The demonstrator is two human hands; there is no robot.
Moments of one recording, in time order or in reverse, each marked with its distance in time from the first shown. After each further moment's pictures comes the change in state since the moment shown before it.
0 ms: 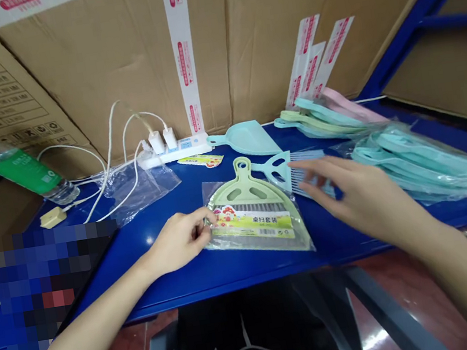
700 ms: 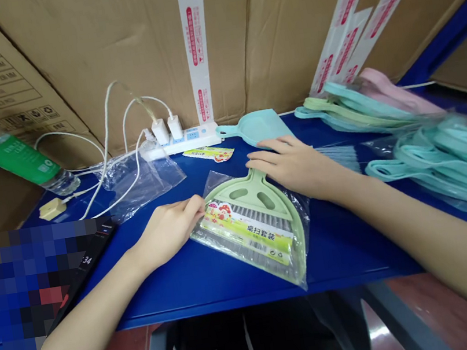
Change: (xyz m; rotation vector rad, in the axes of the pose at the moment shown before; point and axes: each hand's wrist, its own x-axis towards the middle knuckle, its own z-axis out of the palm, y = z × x) left_hand 0.008 -0.027 -0.010 0.636 0.123 0.115; right_hand 0.080 0.018 0.064 -0.349 -0.222 -0.561
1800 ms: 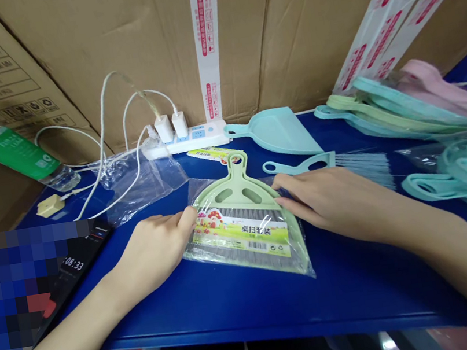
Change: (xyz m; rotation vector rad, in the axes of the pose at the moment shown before) left_hand -0.008 0.006 -0.010 0.363 0.013 0.032; right_hand -0.011 -0.014 -0.015 0.307 -0.180 0.179
